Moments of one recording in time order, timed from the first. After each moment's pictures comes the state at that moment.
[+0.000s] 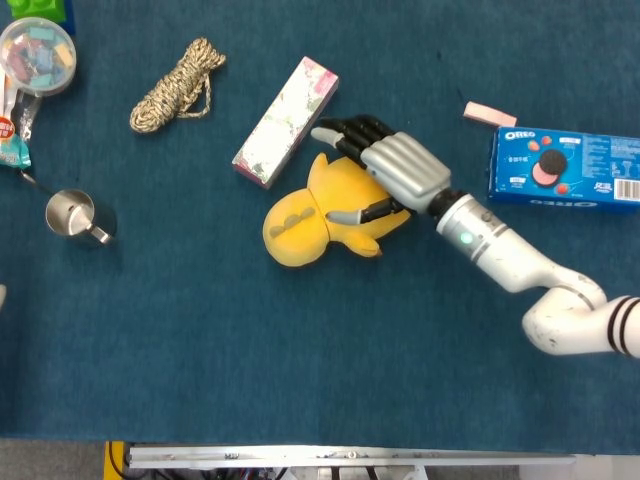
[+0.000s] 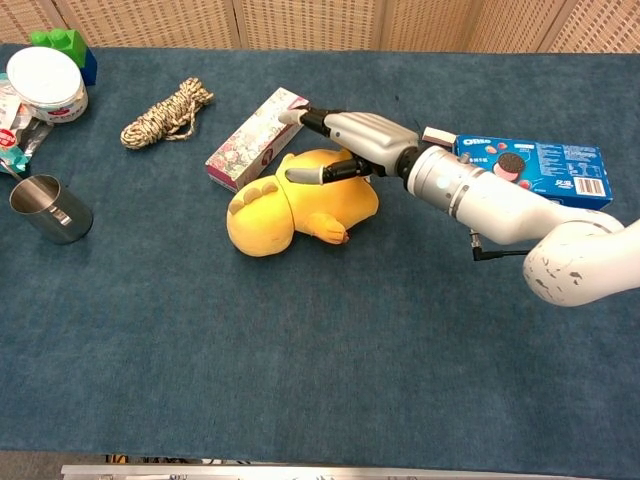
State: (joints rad) left arm -0.01 -1.13 -0.01 -1.65 1.49 1.53 0.08; right arm 0.89 -1.79 0.16 -1.11 -1.45 0.81 0.26
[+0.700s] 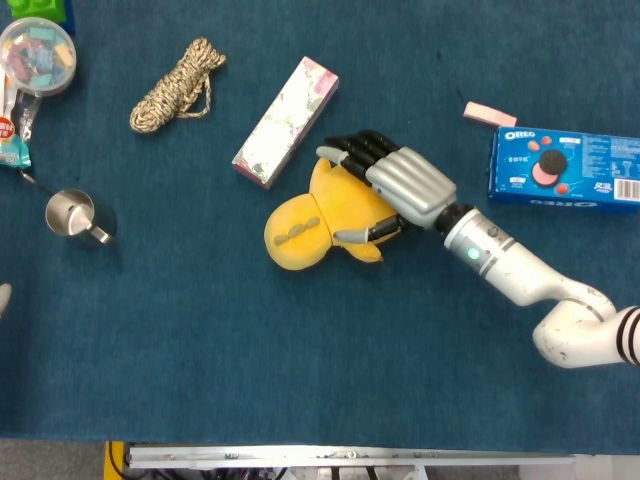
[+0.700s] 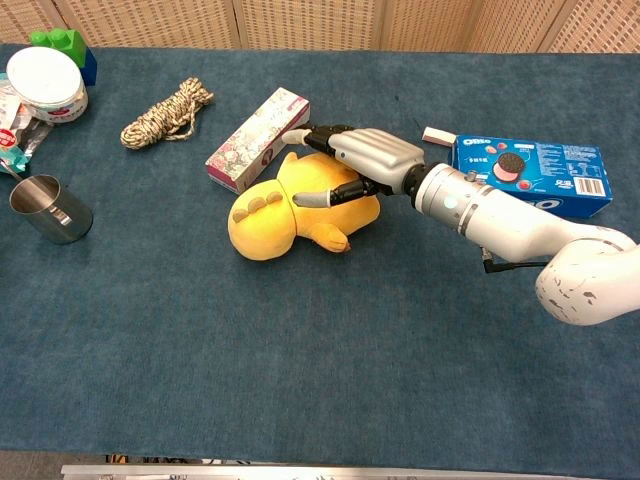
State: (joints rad) left arm -0.02 -1.14 -0.01 -1.64 1.50 1.52 0.08; right arm 0.85 -1.77 0.11 -1.15 -1.47 0.86 0.21
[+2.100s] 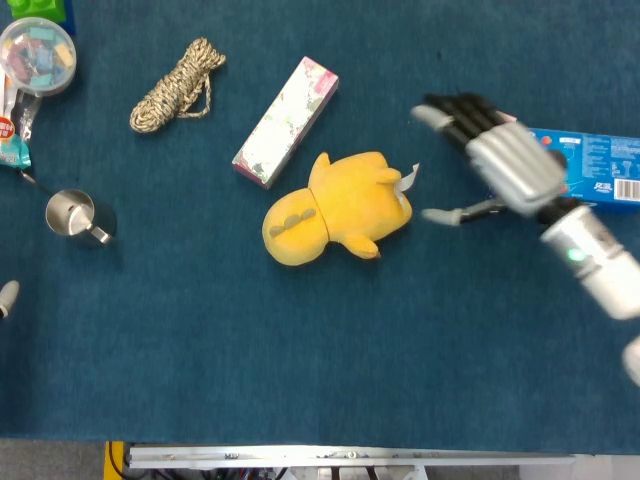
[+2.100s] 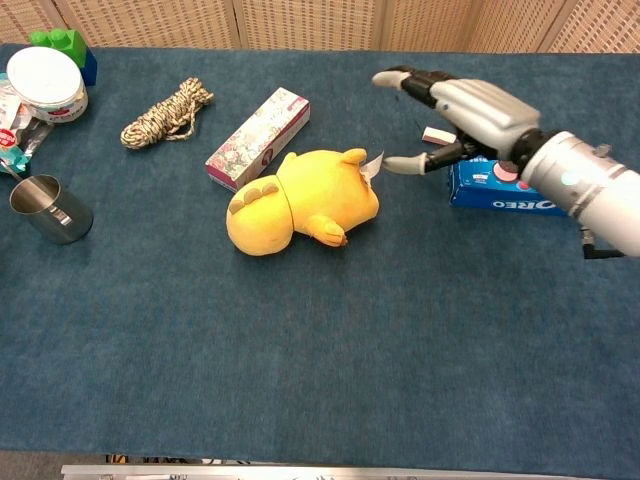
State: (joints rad) left arm -0.03 -1.14 -0.02 -1.64 1.51 1.52 0.07; right arm 0.66 -1.46 0.07 -1.42 -1.43 1.07 0.09
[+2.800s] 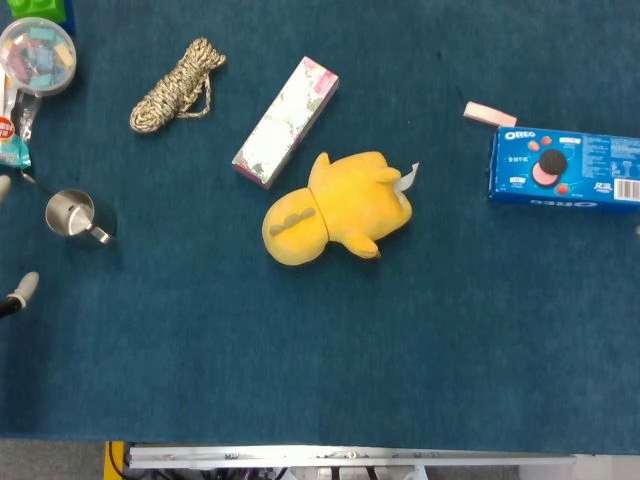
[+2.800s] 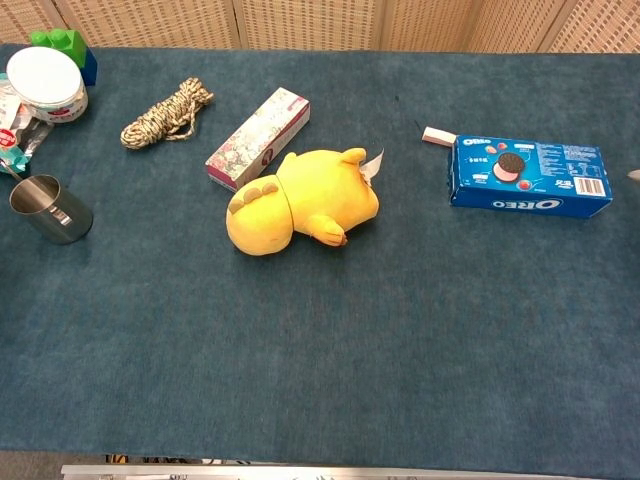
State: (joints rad) left arm -0.07 -1.16 -0.02 -1.63 1.54 1.50 0.06; right arm 0.29 -1.09 -0.03 -1.68 -1.39 1.42 -0.03
